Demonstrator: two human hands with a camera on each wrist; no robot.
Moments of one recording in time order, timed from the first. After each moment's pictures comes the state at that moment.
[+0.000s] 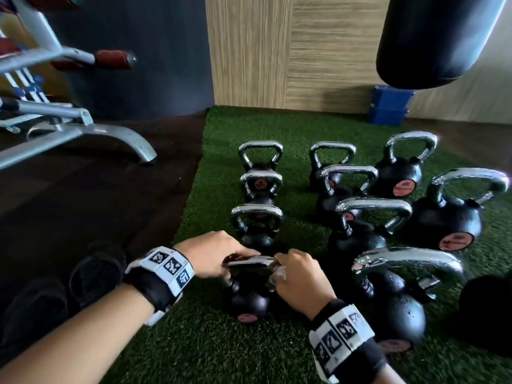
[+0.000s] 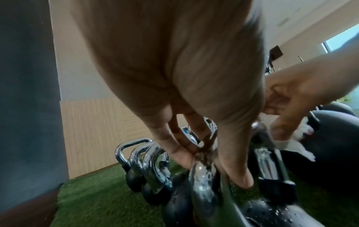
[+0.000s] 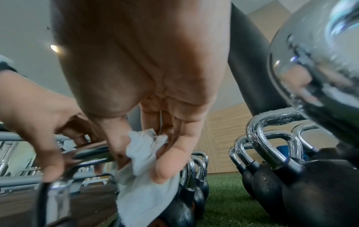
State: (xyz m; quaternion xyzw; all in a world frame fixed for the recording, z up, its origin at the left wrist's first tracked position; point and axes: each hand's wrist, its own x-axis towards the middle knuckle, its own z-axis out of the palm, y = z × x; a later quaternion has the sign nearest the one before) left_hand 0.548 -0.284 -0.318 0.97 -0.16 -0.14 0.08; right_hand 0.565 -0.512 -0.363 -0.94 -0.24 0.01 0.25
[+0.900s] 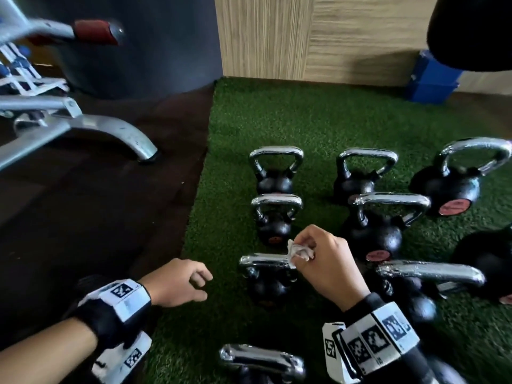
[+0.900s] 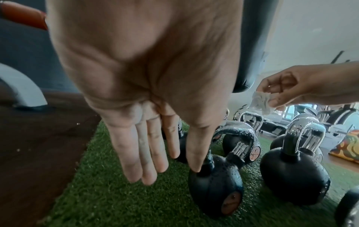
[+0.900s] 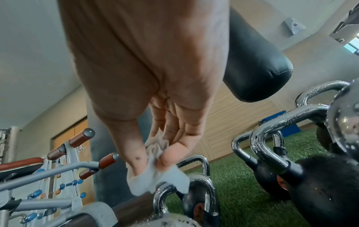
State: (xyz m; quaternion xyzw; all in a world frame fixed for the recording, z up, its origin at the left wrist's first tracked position) left_hand 0.630 -0.166 -0.335 0.93 0.09 -0.27 0.25; right_hand 0.721 -0.469 -0.285 -0.90 -0.21 0.01 0.38
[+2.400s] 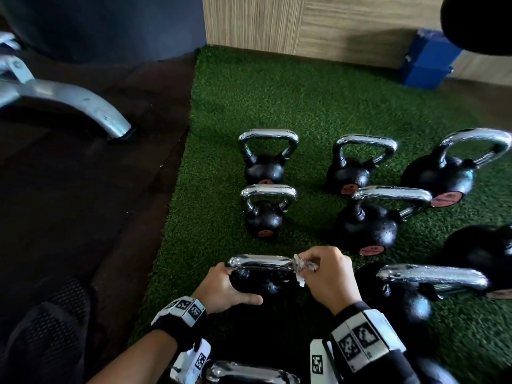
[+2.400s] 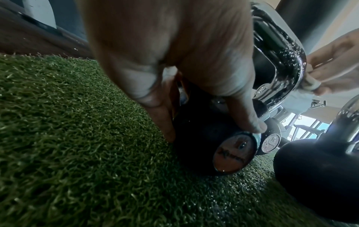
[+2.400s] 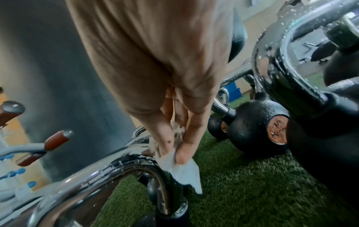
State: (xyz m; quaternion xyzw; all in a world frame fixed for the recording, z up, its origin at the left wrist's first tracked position) left_hand 0.684 -0.243 -0.456 0.85 0.04 -0.11 0.51; right_hand 0.744 -0.472 -0.339 -0.93 -0.03 0.10 0.34
